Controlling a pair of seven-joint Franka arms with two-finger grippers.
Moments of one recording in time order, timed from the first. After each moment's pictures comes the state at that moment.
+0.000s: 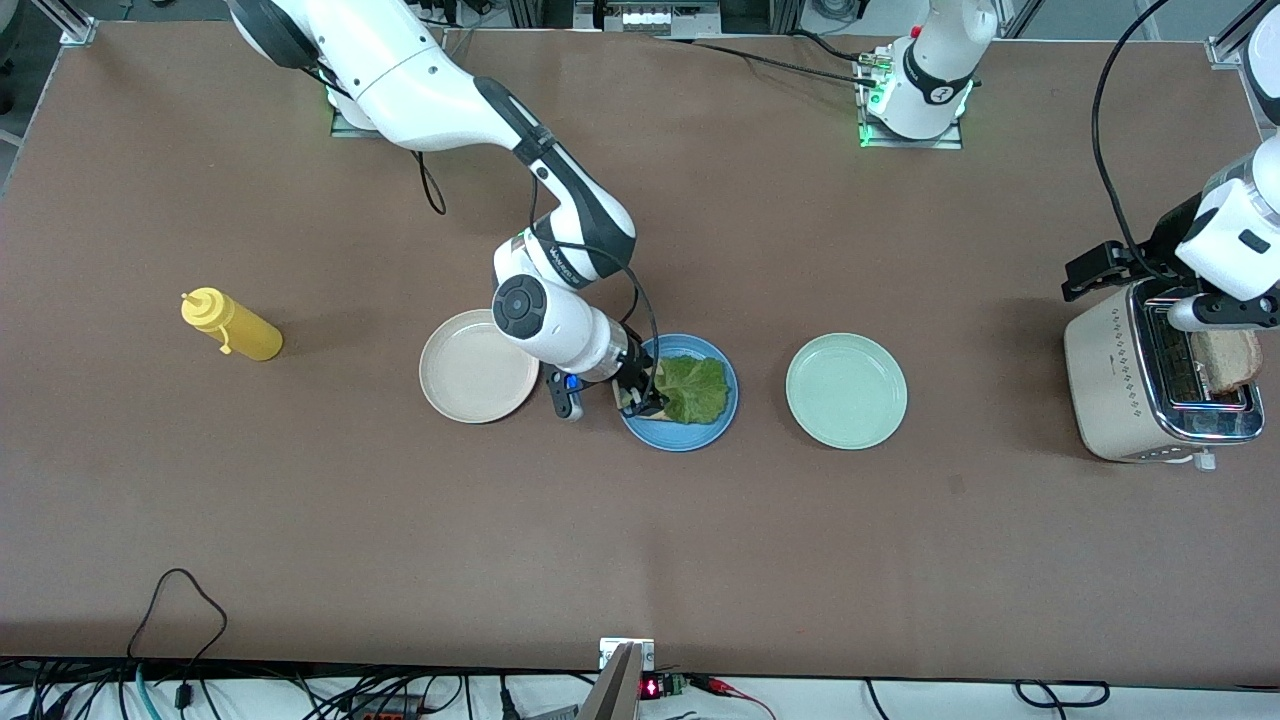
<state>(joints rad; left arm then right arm) 0.03 0.06 -0.01 -1.67 -0.02 1.69 -0.05 0.60 0.86 0.09 -1.33 0.42 2.38 1.56</state>
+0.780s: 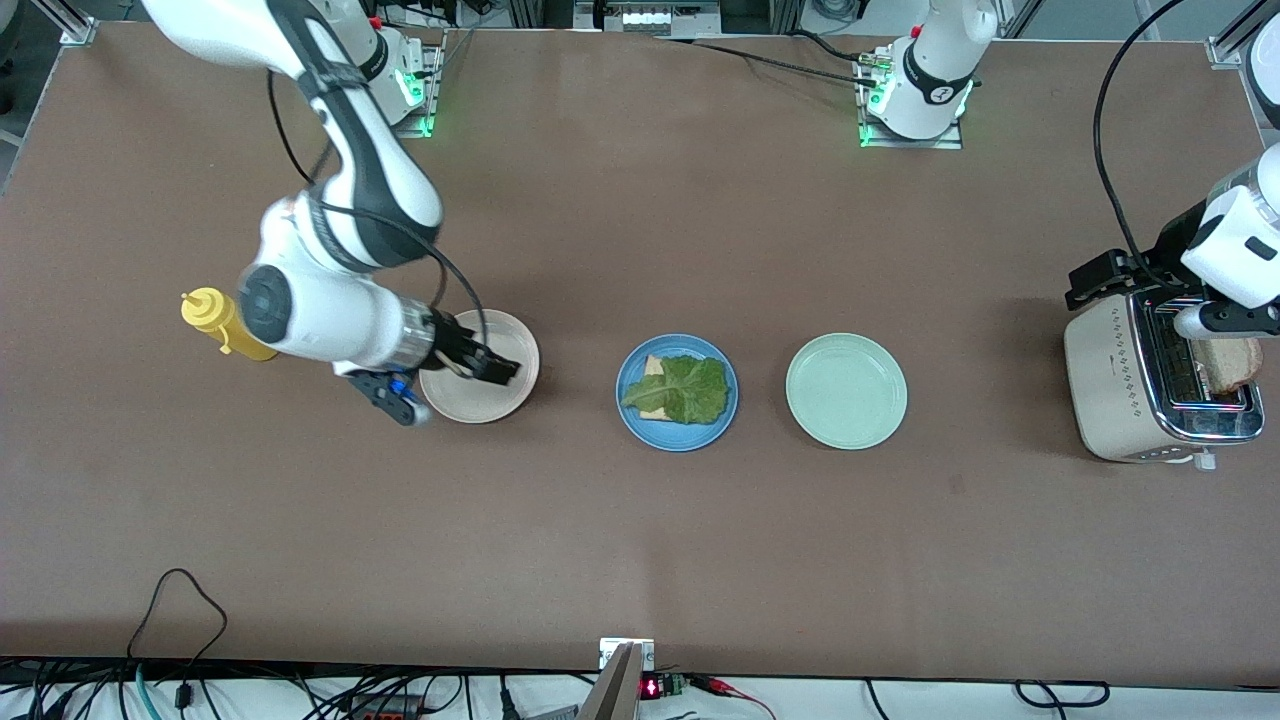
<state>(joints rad) 0.03 0.07 -0.01 -1.65 -0.02 1.70 -0.05 0.26 0.37 0.07 -1.77 0.42 2.04 0.60</state>
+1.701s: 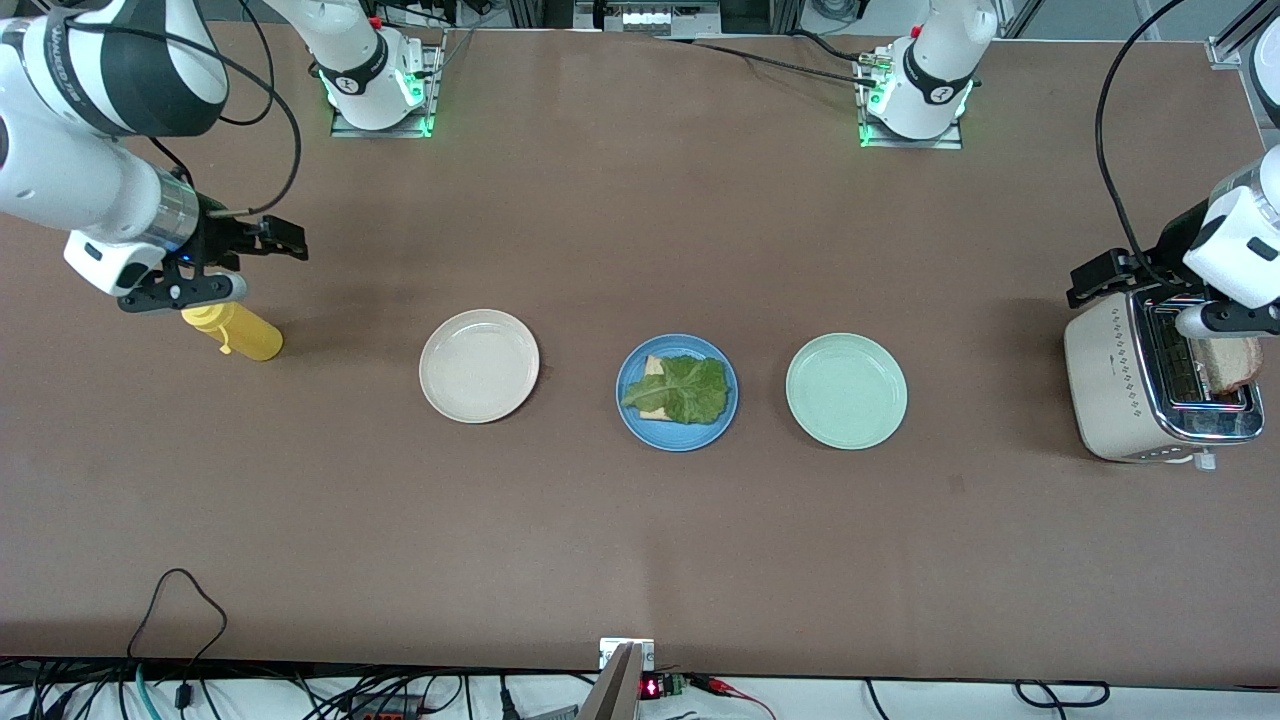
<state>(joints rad) 0.03 0.07 -0.01 -1.65 -0.02 1.69 -0.05 -0.01 -0.03 0.06 -1.97 0.05 1.75 -0.17</state>
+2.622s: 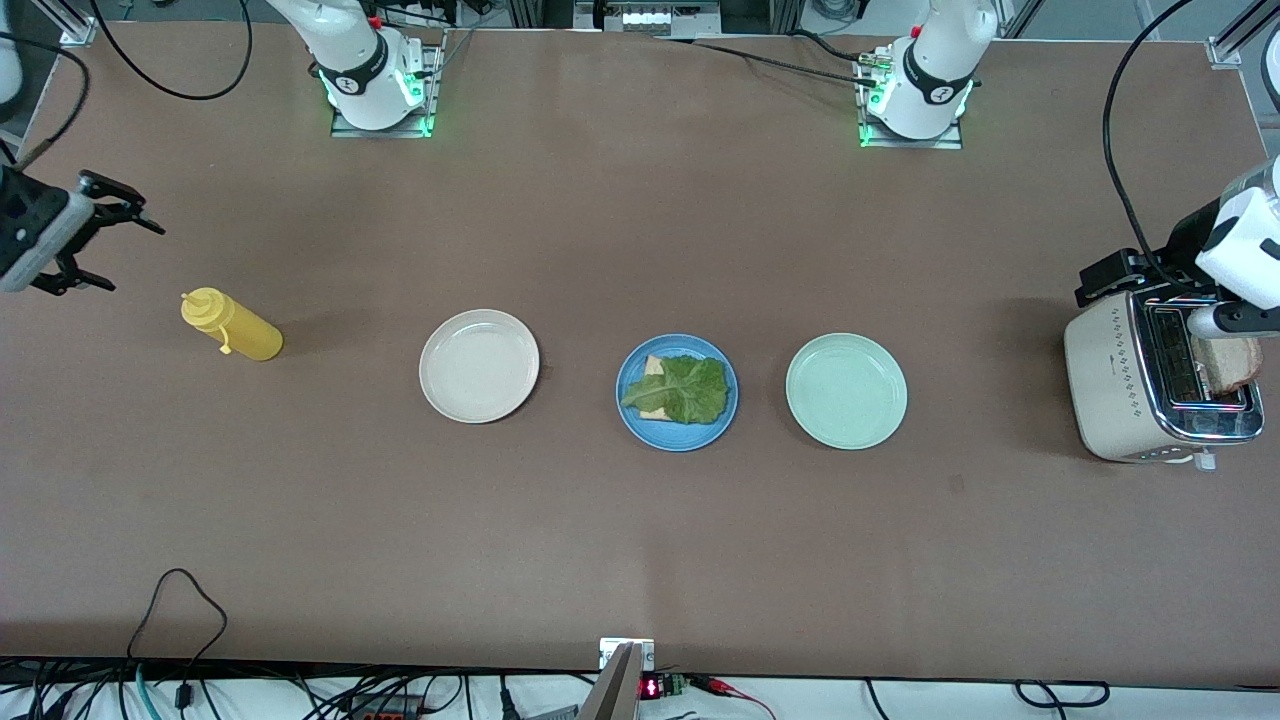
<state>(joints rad) 0.05 0.07 -0.01 -1.65 -0.02 1.68 -0.05 -0.18 -0.04 -0.16 -1.99 0.17 1.84 -1.37</state>
